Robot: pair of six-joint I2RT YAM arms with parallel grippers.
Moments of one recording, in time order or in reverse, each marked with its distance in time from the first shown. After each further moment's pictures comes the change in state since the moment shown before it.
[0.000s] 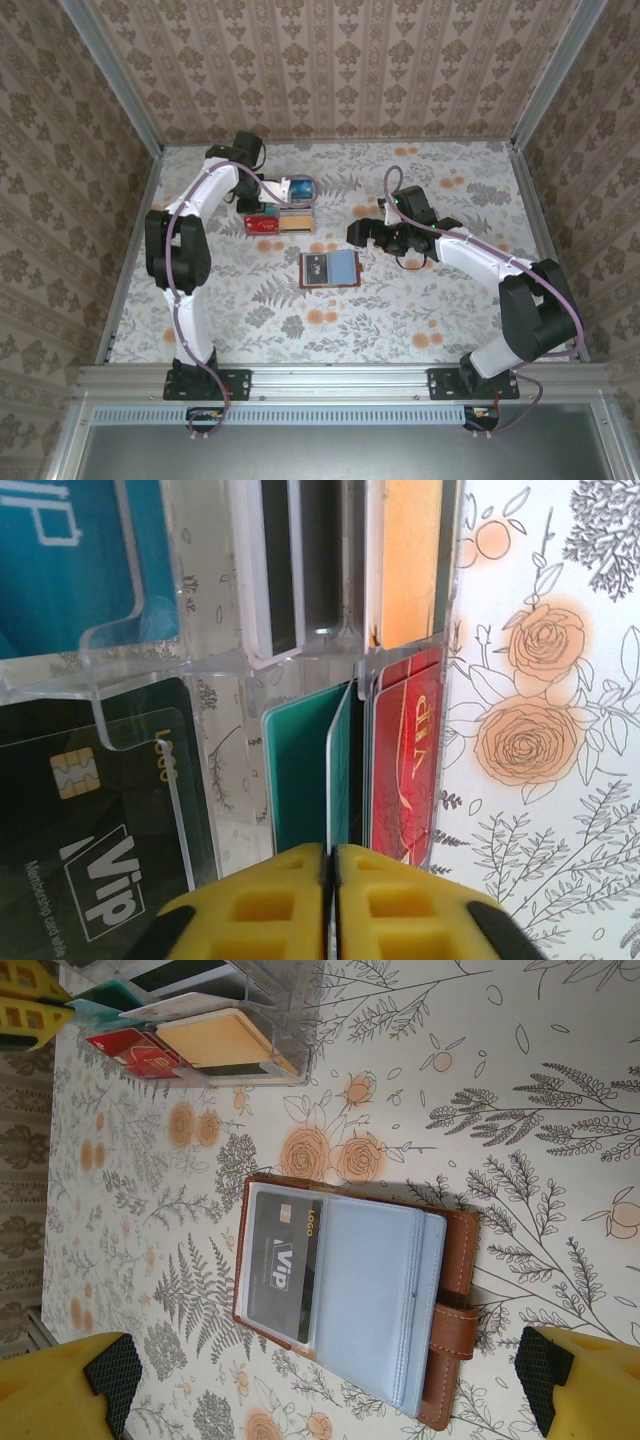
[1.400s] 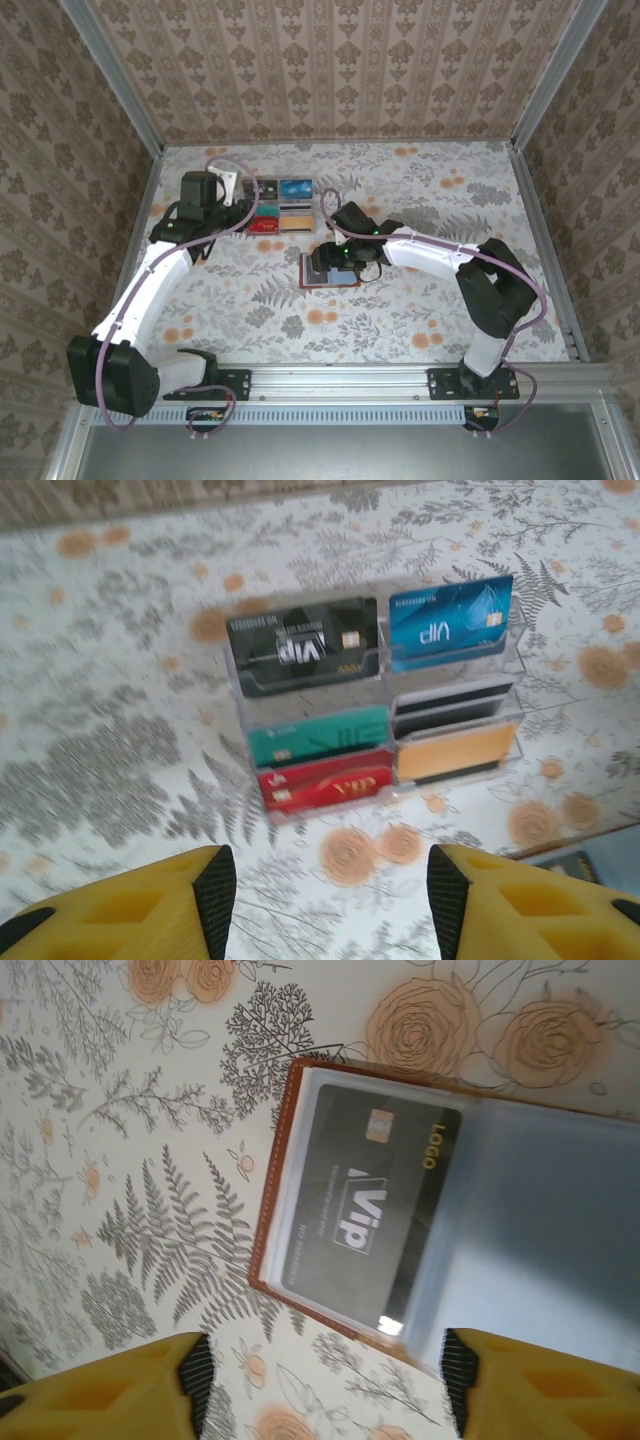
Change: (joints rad) left arm 0.021 -0.835 -0.751 0.528 -0.003 -1.418; right arm 0.321 0.245 0.218 -0.125 0.189 0.050
